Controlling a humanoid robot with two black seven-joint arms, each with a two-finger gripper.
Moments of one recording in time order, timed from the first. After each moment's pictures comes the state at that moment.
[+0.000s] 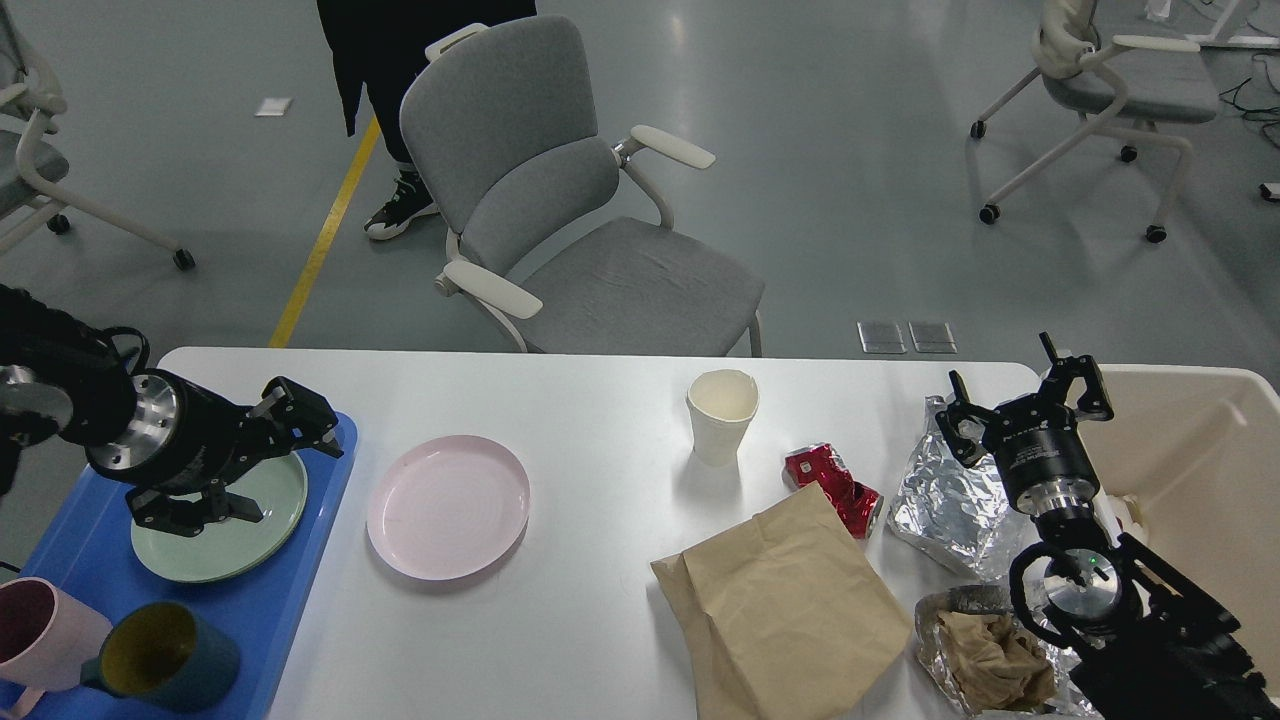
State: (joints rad) left arm -1.87 0.48 1.42 -1.53 -0.47 -0.24 -0.06; right arm 0.41 -0.22 1.05 0.58 -0.07 0.45 0.41
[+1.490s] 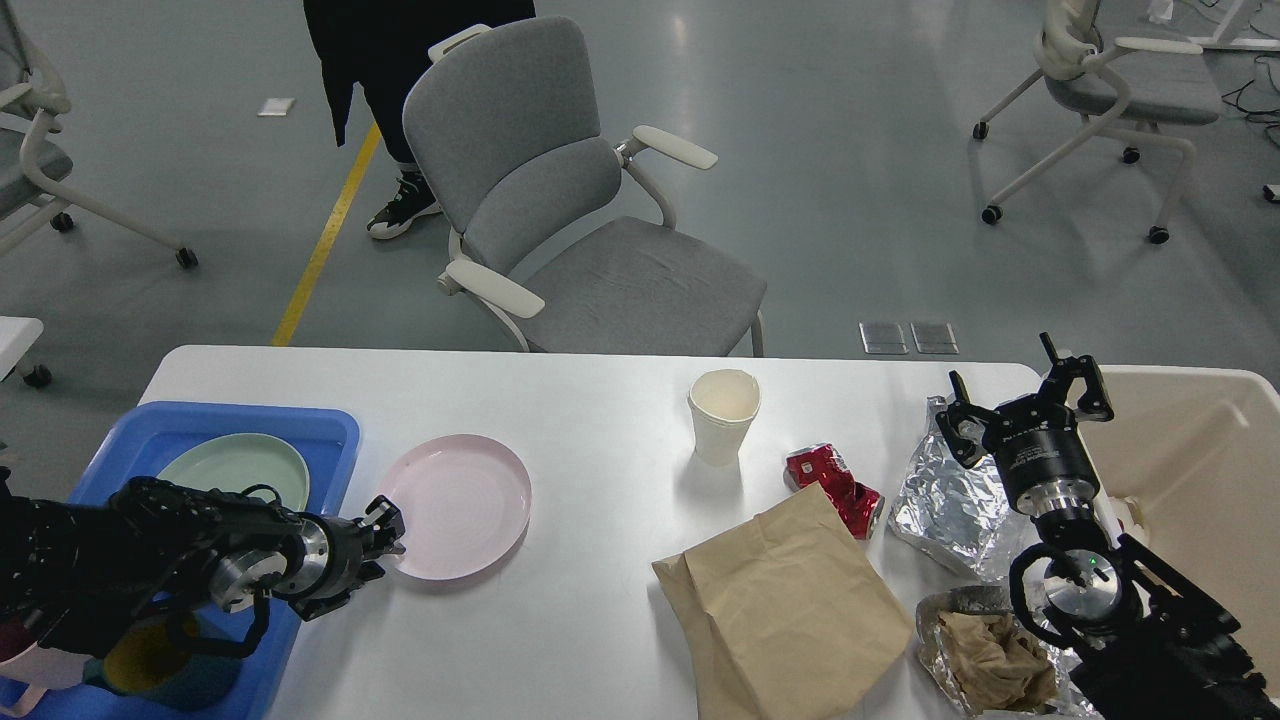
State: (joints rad) left arm -1.11 0.39 0.79 -0.97 -0.30 -0.01 0.06; right arm 0.41 -0.22 1.05 0.58 -0.07 0.45 0.41
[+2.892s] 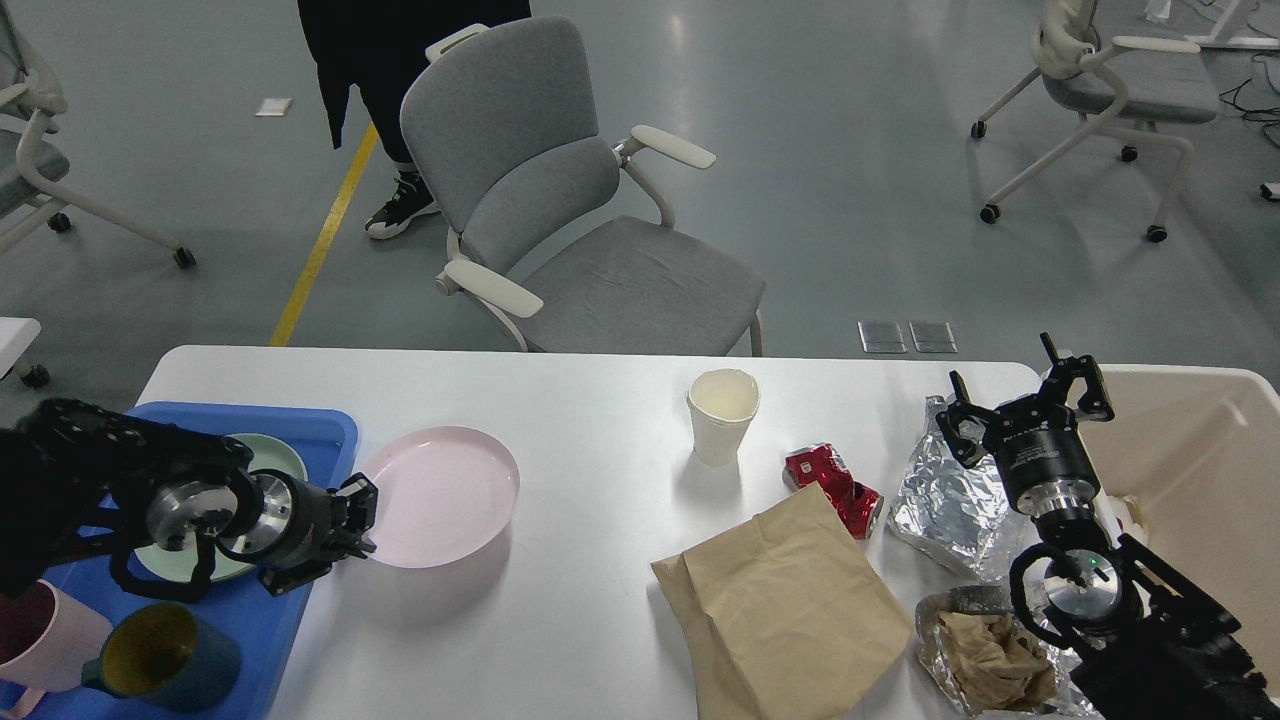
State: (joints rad) left arm -1.41 0.56 0.88 -1.26 -0.31 -0.11 0.21; right arm 0.41 -0.22 1.05 0.58 -0.07 0.45 0.41
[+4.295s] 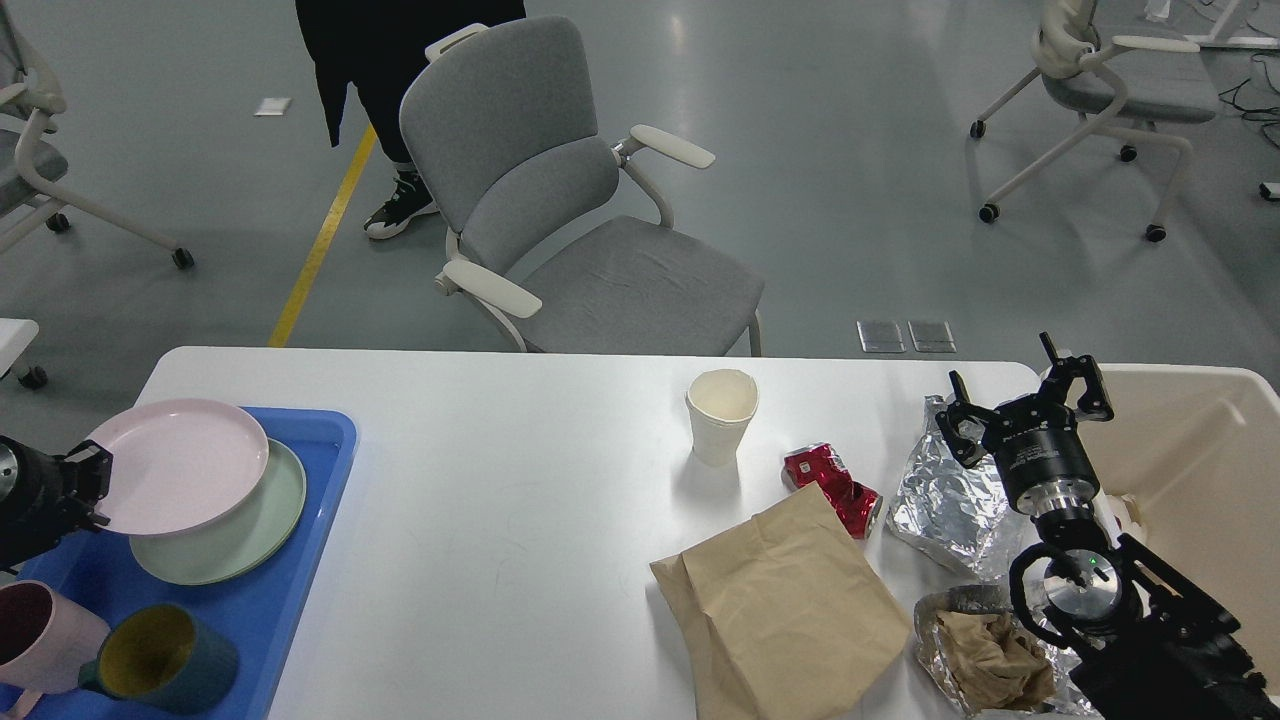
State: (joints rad) left arm -1.12 0.68 0.87 -0.49 -0.31 -0.53 0.30; right arm 0.41 -0.22 1.05 0.58 -0.07 0.45 0.41
